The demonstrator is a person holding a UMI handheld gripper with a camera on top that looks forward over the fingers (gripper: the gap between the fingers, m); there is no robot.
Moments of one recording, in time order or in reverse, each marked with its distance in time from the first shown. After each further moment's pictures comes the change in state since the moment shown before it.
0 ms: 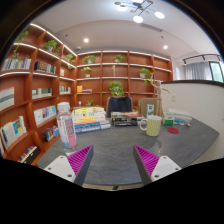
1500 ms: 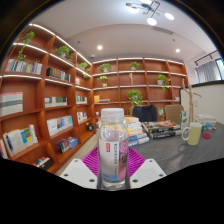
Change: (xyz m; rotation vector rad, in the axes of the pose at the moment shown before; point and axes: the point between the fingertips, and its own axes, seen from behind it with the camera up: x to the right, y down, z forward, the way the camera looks) arm -0.162 -0.027 0.108 0.121 -0.172 0.024
